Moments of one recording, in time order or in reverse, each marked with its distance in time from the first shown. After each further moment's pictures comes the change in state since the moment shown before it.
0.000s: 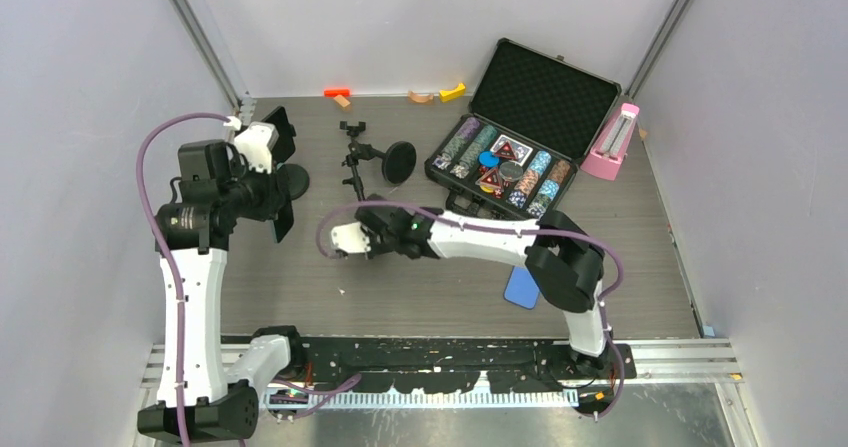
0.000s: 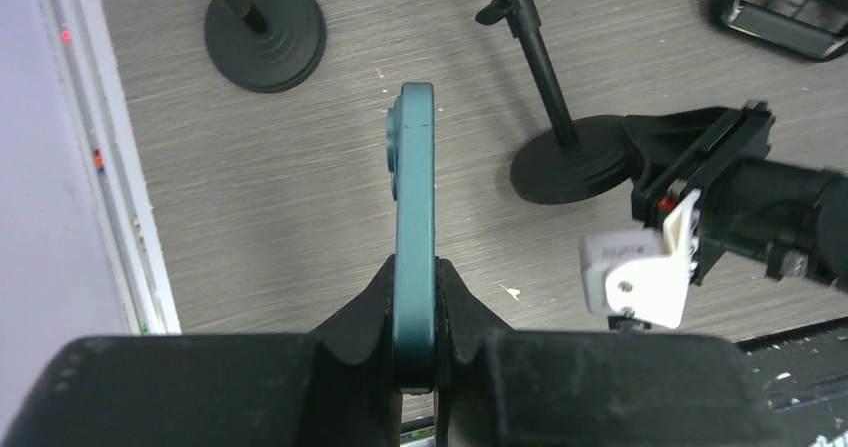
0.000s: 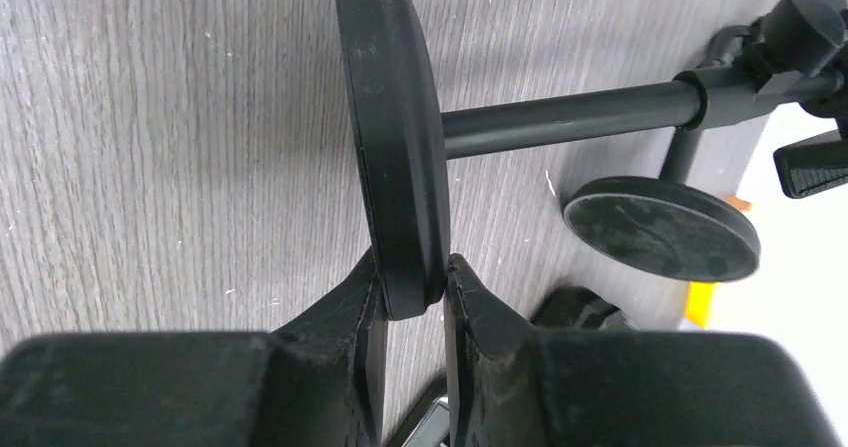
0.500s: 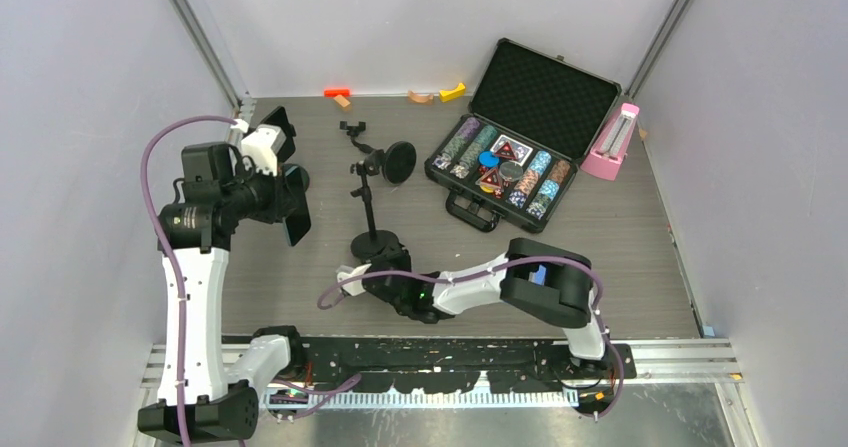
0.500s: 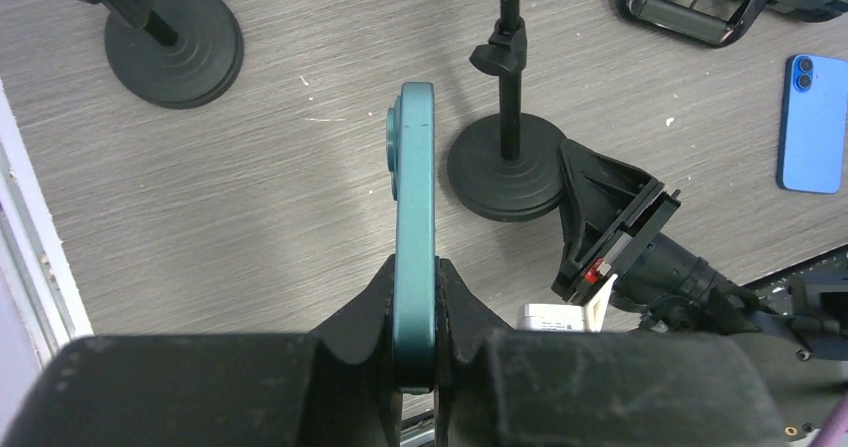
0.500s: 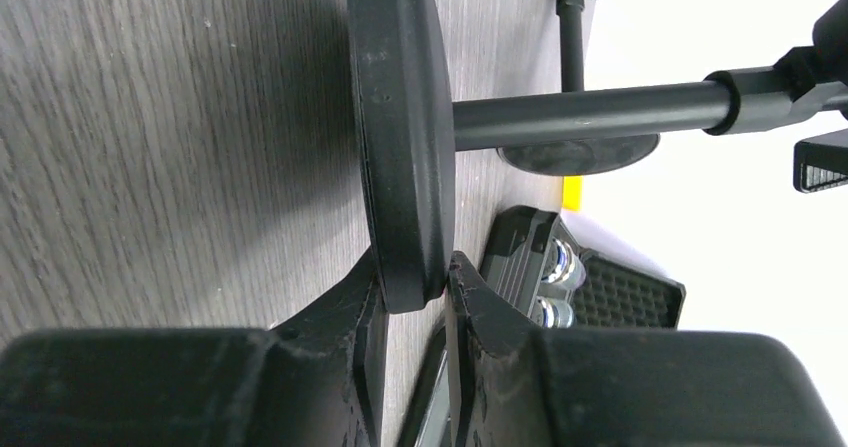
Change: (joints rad) left arm 0.000 0.004 -0.016 0.002 0.156 -0.025; right arm 0.204 -0.013 -0.457 0.702 0.537 -0.074
